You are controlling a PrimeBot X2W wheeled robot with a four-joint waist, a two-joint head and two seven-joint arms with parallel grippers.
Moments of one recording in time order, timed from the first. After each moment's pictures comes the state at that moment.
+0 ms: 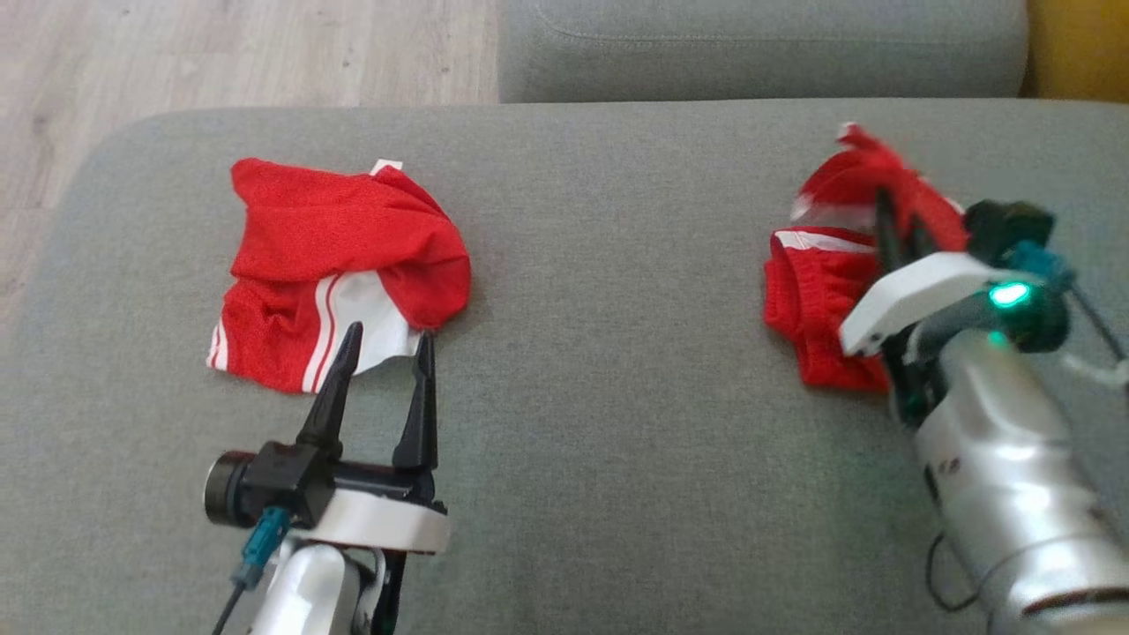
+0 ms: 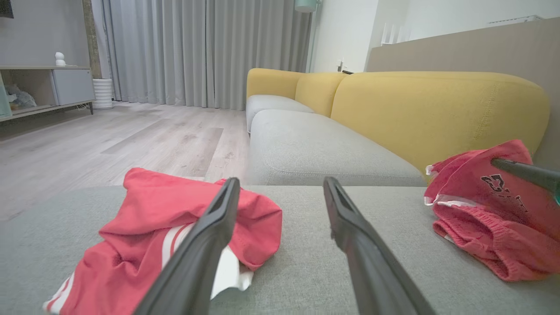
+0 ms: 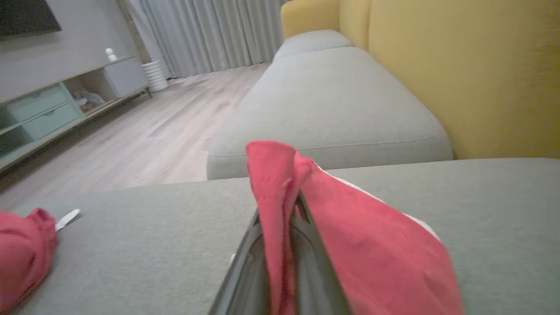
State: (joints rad) left arm -0.16 0.05 -0.25 0.26 -0.21 -0.04 -0.26; right arm -0.75 -0.10 0.02 1.10 0.18 0.13 -0.25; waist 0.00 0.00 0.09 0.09
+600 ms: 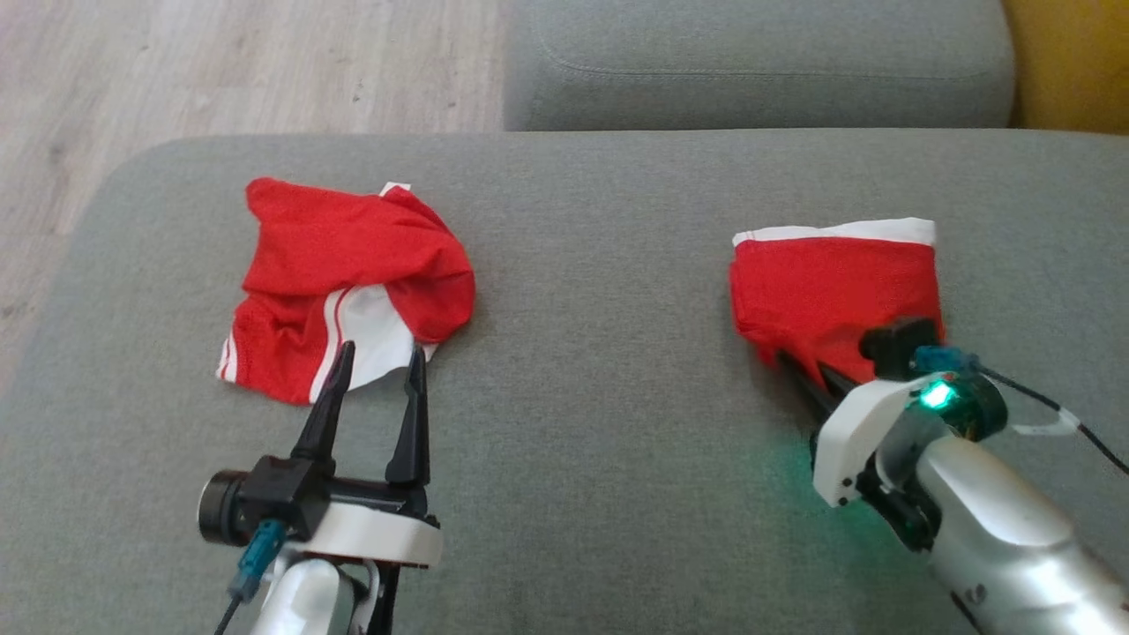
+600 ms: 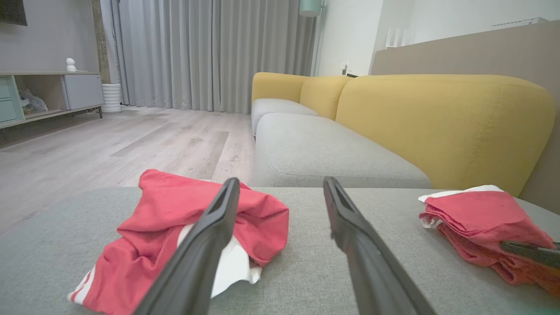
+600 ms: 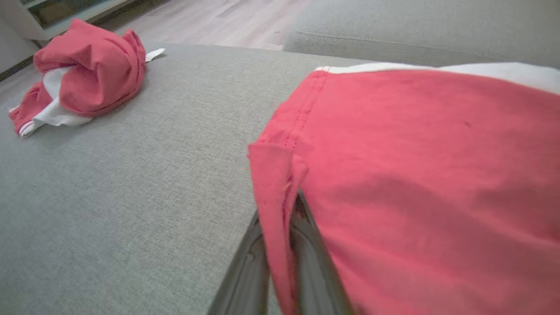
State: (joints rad) left arm -0.13 0.06 -0.25 0.27 -0.21 -0.04 -0.26; right arm -0.51 -0.31 0.72 0.77 0.60 0.13 -0.02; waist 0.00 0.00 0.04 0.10
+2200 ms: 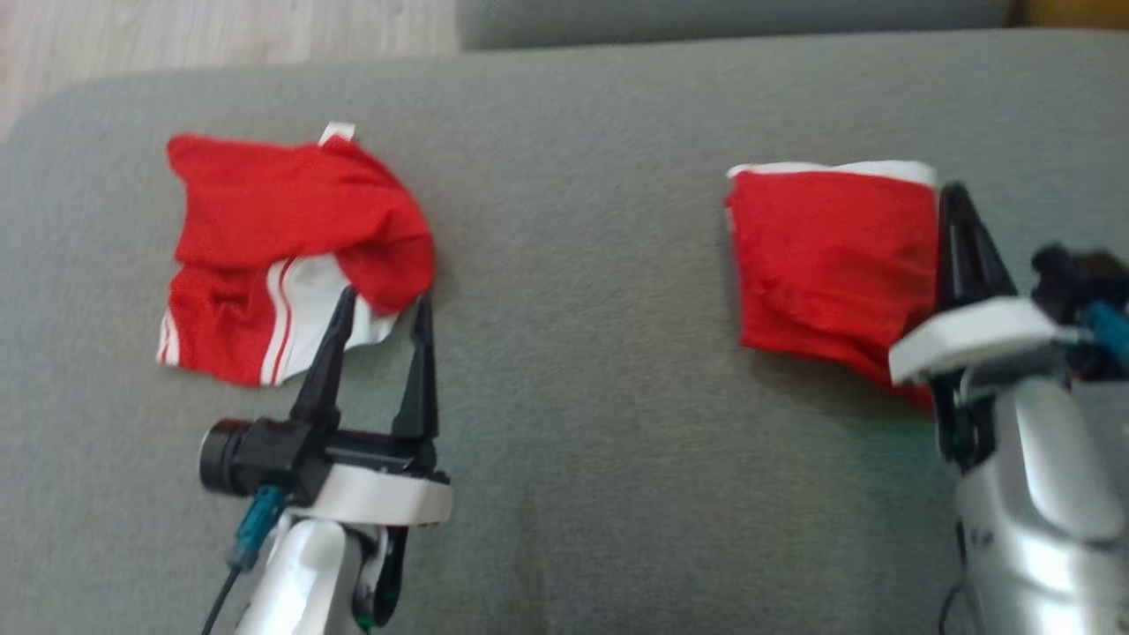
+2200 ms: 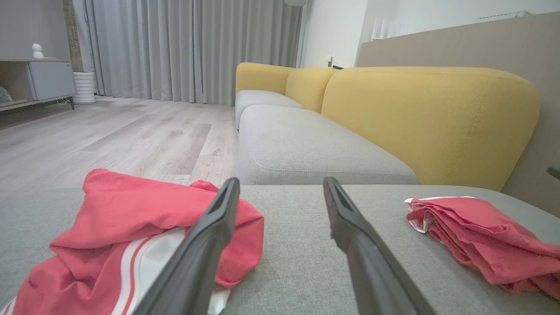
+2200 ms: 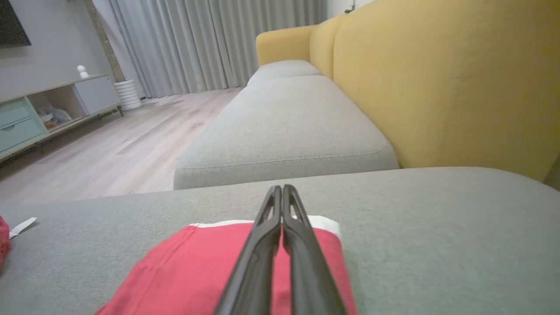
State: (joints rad) left arm -0.18 0.05 -0.25 0.21 -0.21 -0.02 -0.26; right arm -0.39 -0.05 -0.10 0.46 0.08 0.13 -0.16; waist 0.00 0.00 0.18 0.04
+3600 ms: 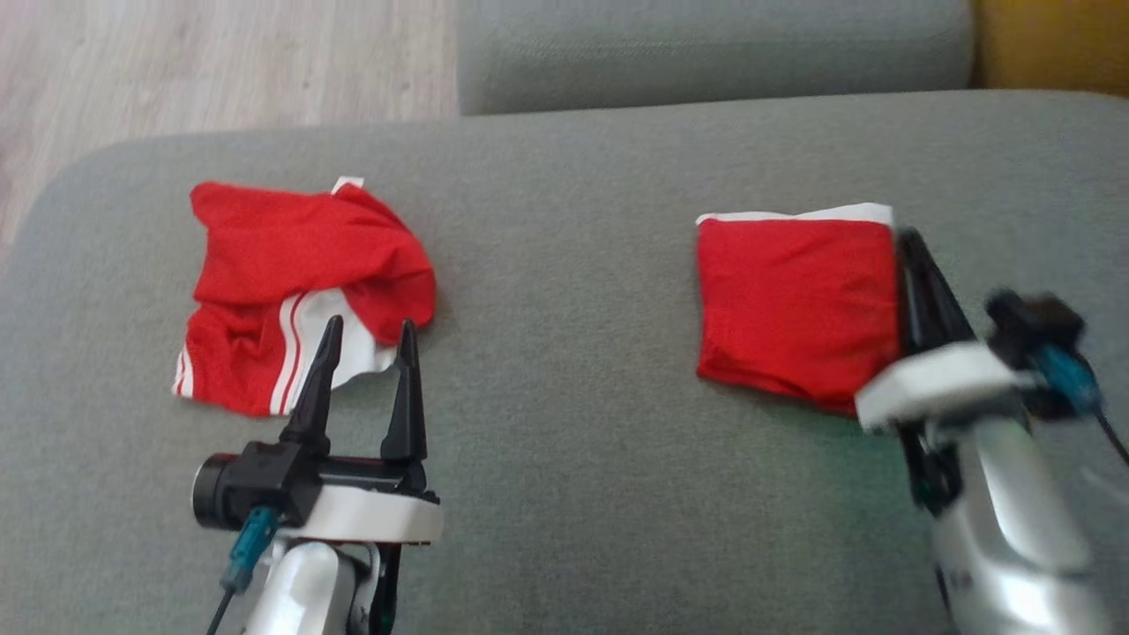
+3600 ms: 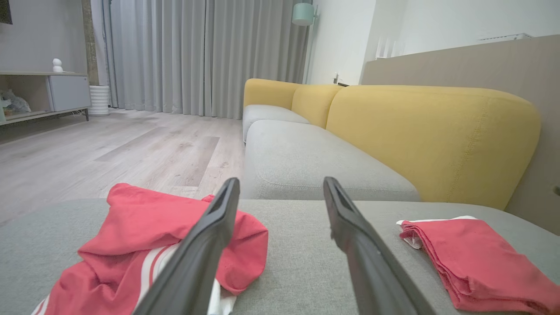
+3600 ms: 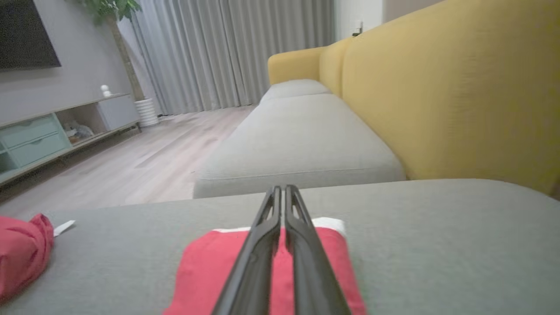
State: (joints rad) left arm -0.15 0.05 -0.25 0.22 -0.24 0.01 -0.26; right arm -0.41 -0.06 0.00 0.61 0.14 0.13 -0.25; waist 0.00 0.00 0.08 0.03
